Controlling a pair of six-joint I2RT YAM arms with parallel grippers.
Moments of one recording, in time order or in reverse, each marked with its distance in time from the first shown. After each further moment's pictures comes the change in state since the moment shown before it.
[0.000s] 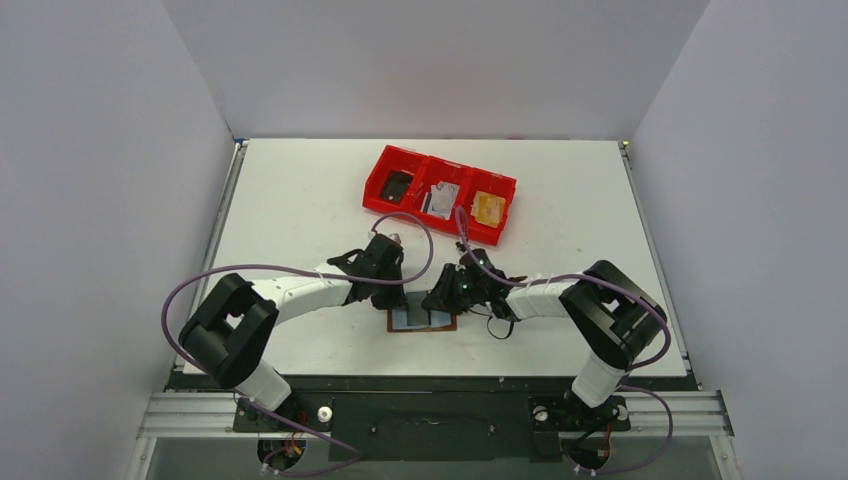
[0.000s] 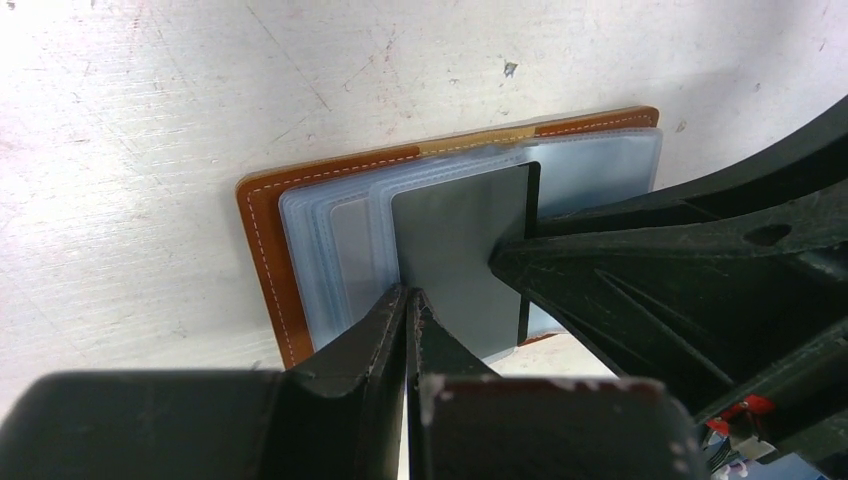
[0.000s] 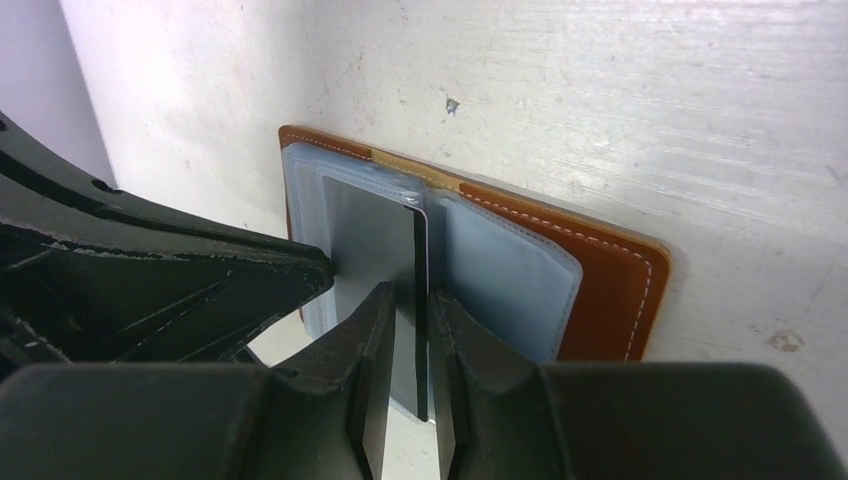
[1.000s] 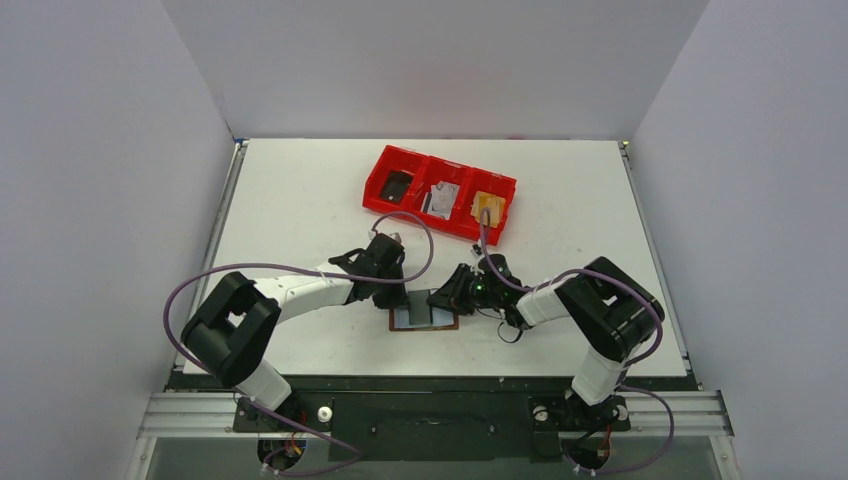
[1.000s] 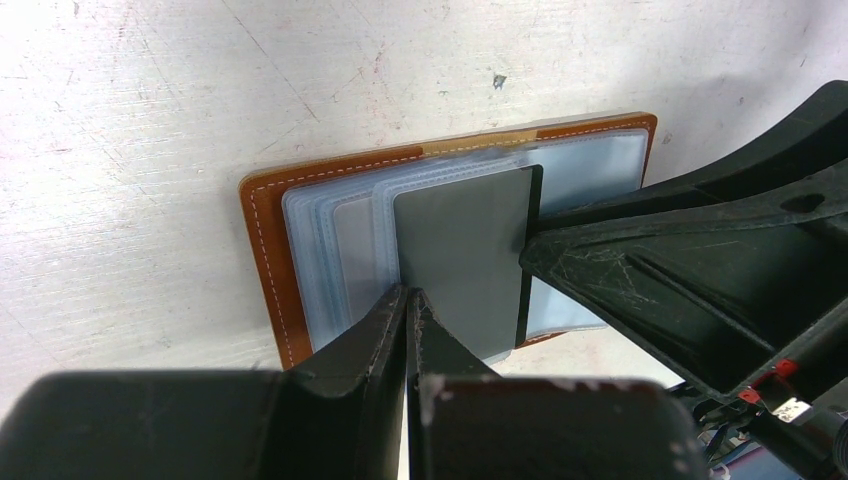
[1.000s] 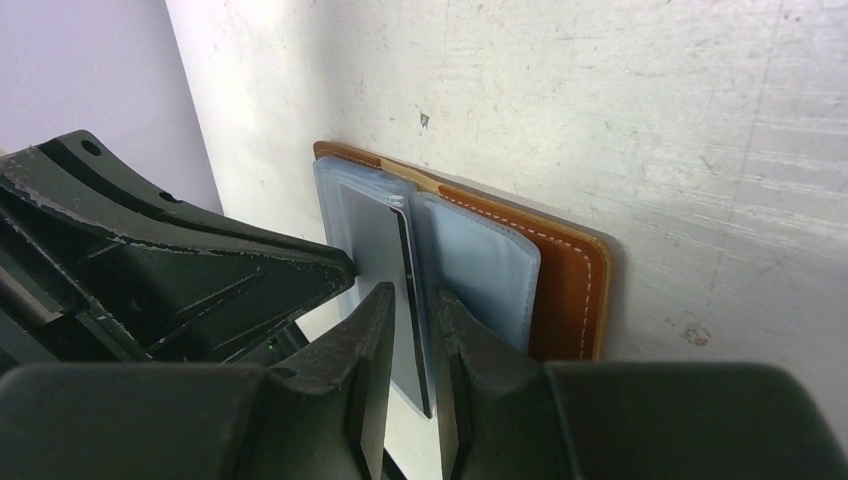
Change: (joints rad) left arm -0.002 0.015 0.006 0.017 0.003 -0.029; right arm -0.094 0.036 -0.160 0.344 -0.126 0.173
